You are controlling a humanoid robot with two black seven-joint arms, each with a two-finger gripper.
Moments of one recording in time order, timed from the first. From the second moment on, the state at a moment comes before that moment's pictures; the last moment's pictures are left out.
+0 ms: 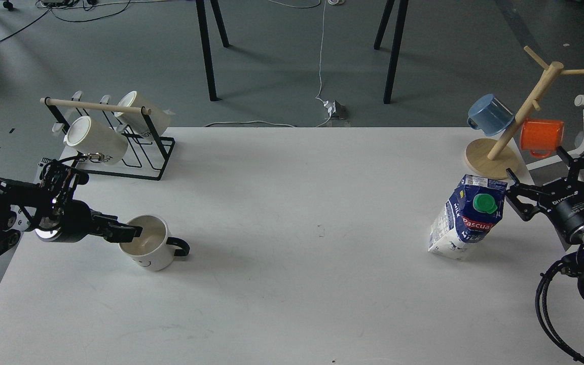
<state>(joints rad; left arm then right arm) -0.81 0.71 -0.13 -0.80 2.18 -0.40 -0.49 0.23 -0.65 0.91 0.96 0.58 0.49 0.06</state>
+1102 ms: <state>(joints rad) -0.83 0.81 -0.16 -1.02 2.18 -0.28 -0.49 0.20 -0.65 0.91 0.95 0.58 0.49 0.06</state>
